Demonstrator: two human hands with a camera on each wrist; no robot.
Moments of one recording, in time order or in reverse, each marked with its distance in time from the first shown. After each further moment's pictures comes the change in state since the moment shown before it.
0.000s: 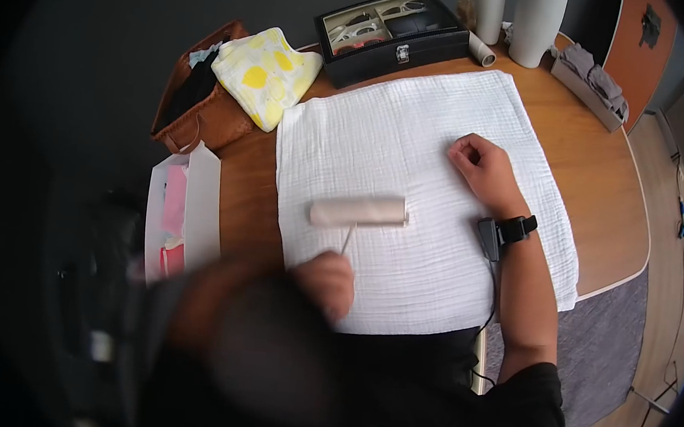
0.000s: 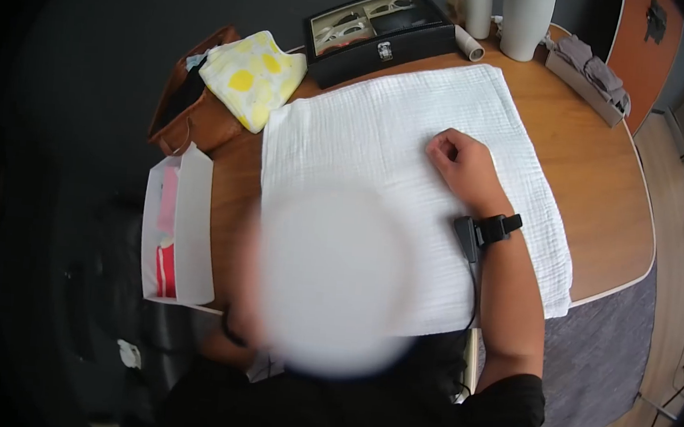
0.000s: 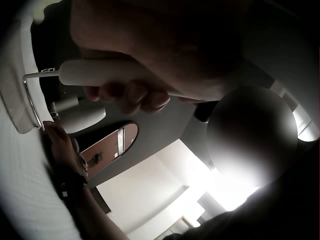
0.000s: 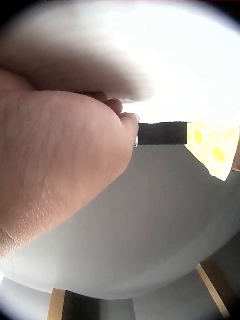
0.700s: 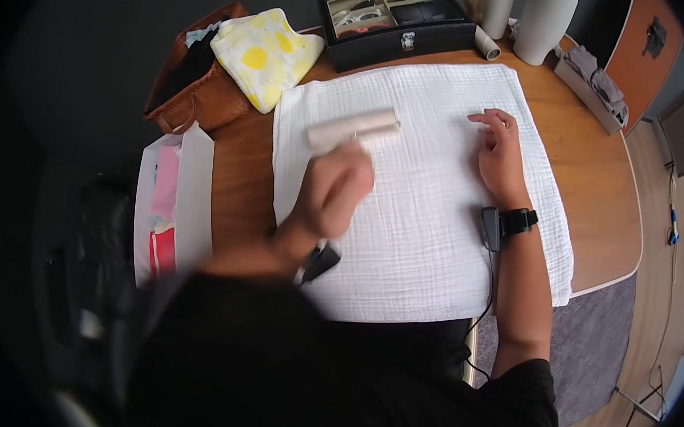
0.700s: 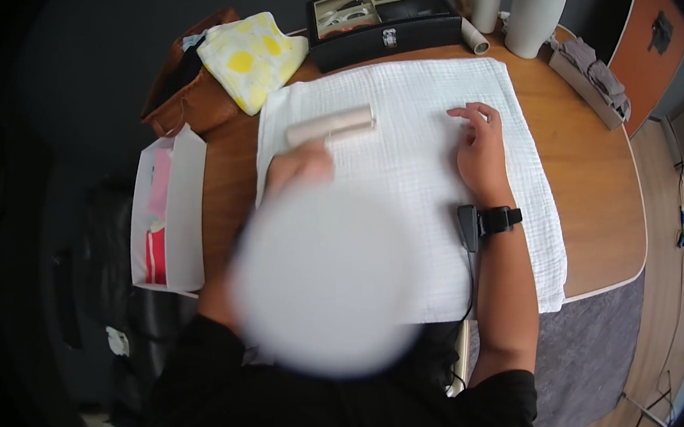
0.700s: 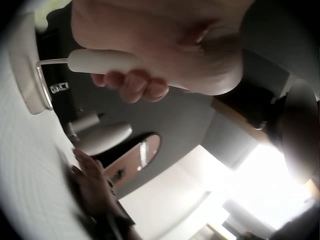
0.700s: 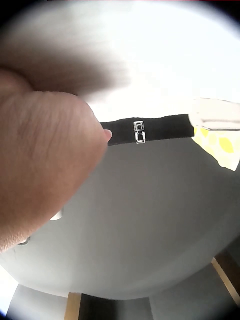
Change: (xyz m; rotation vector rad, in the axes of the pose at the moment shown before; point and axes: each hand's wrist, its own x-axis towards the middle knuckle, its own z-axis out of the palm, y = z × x) left_hand 0.059 -0.068 -0.019 -0.006 0.365 -0.291; right_hand 0.007 0.020 -0.004 -0.074 0.186 -0.119
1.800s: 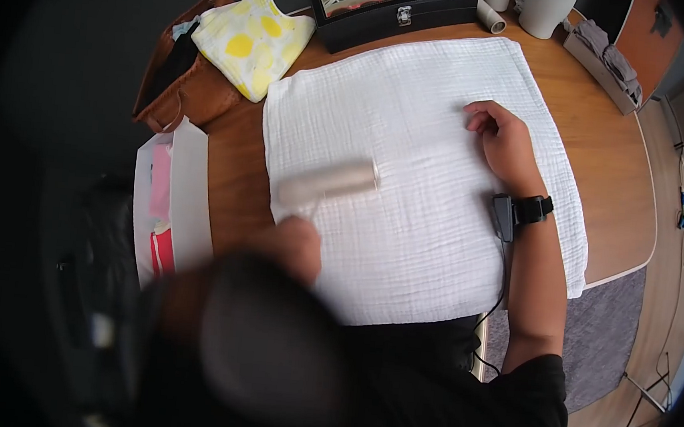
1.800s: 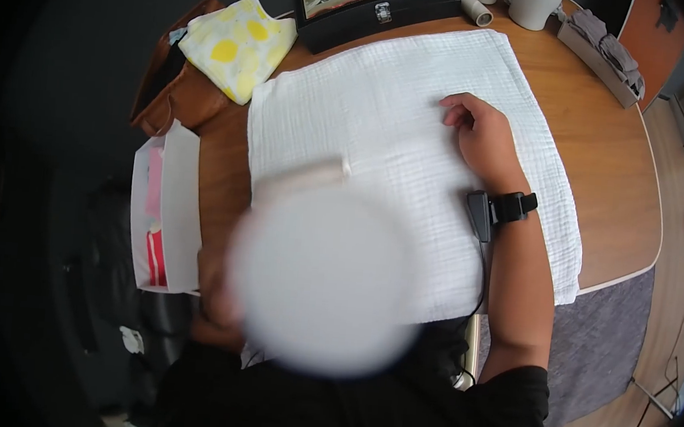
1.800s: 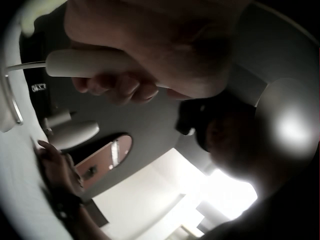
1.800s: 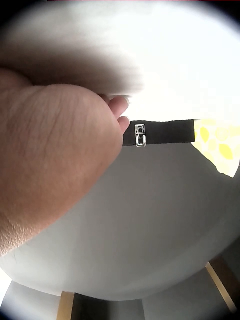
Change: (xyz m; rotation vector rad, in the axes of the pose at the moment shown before) left_hand -0.109 0.069 -0.003 0.107 0.288 -0.156; right_hand 0.001 -0.014 -0.007 0.076 -0.220 0.101
